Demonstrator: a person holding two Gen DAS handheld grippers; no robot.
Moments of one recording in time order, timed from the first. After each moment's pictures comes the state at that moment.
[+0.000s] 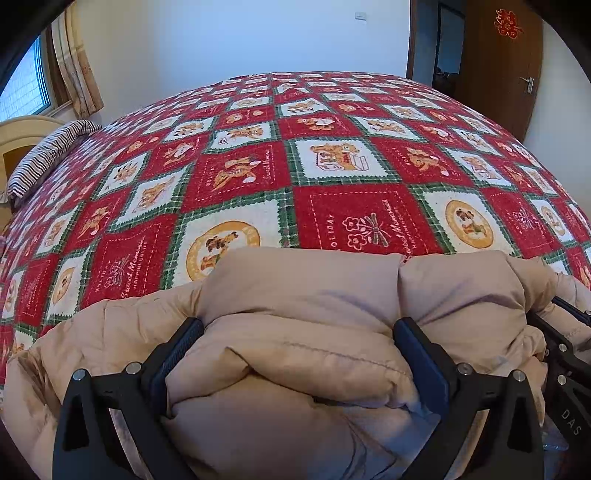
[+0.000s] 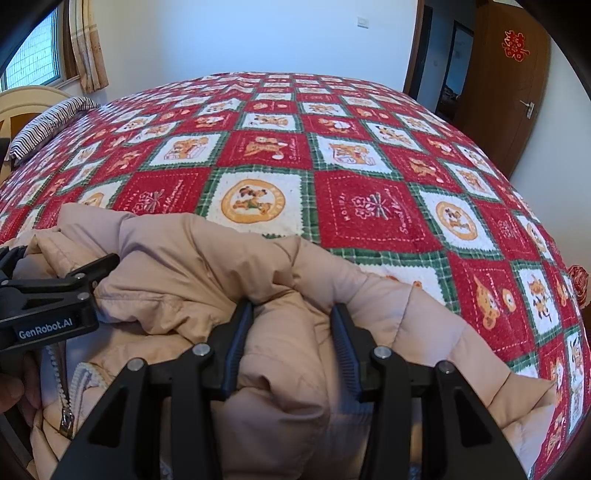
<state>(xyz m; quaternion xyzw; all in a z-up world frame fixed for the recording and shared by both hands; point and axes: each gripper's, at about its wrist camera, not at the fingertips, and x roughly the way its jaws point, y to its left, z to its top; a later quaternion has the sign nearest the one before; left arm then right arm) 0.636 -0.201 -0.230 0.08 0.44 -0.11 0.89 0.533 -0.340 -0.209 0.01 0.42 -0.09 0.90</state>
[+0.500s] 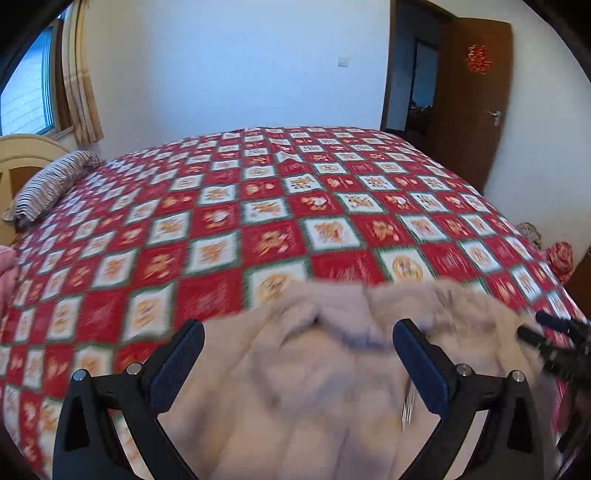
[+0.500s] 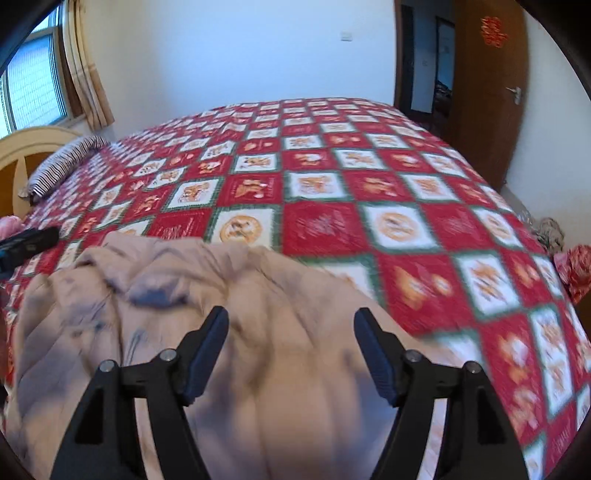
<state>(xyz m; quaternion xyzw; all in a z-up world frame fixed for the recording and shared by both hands) 0.542 -0.113 -0.099 0.05 0.37 -0.17 0.91 0.444 -0.375 -0.144 0.07 0.38 -0.07 0.92</state>
